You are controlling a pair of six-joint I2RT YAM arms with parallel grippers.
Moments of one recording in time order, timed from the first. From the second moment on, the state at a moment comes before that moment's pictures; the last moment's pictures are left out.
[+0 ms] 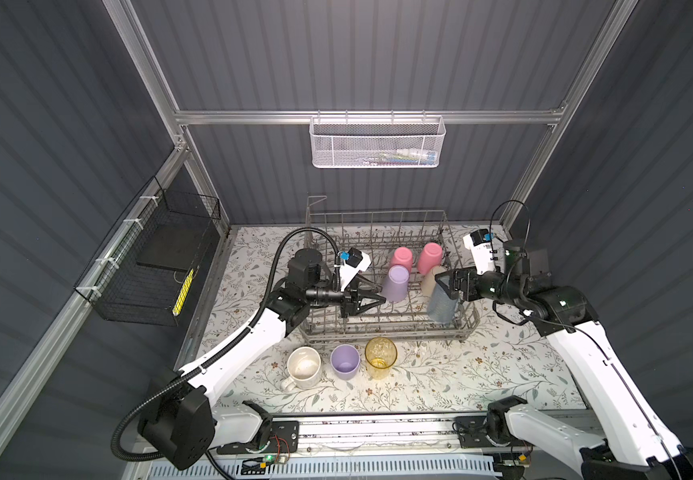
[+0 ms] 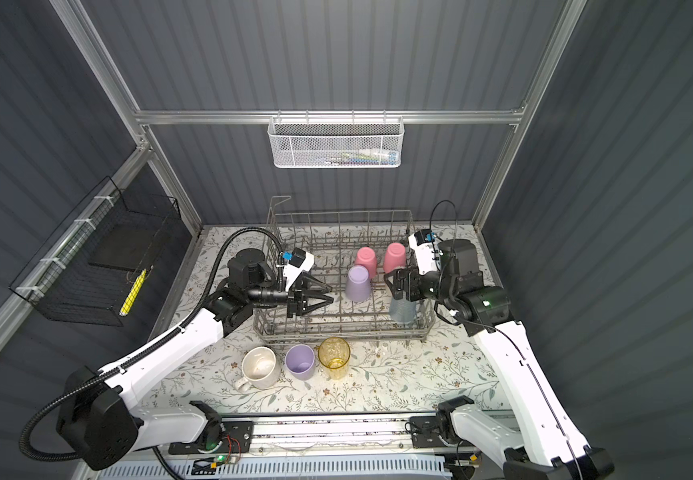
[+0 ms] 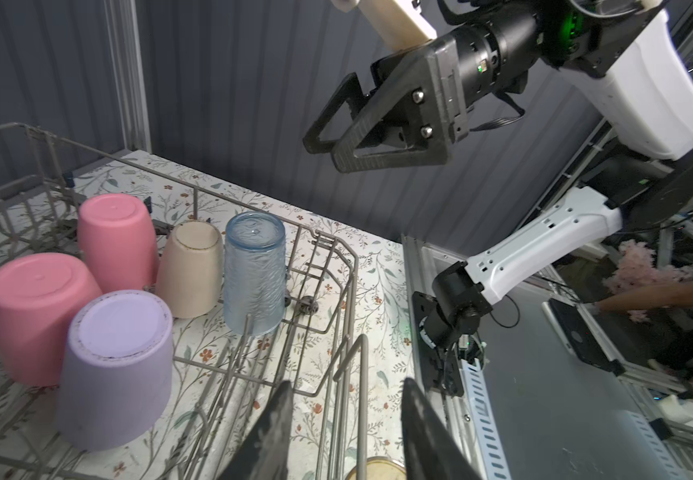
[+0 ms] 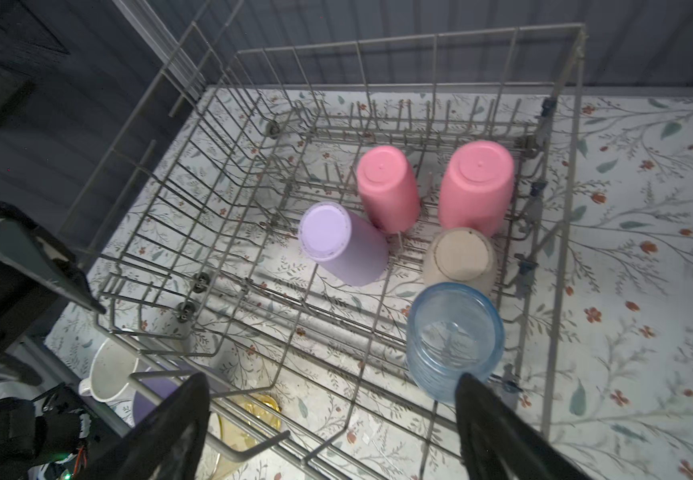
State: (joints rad) left arm -0.62 1.28 1.00 -0.03 0.91 -0.02; right arm 0.28 1.02 1.22 -0.80 -0.32 0.16
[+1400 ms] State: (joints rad) left arm -0.63 1.13 1.09 -0.22 0.14 -0.11; right arm 0.98 1.09 1.06 -0.70 -0.13 -0.15
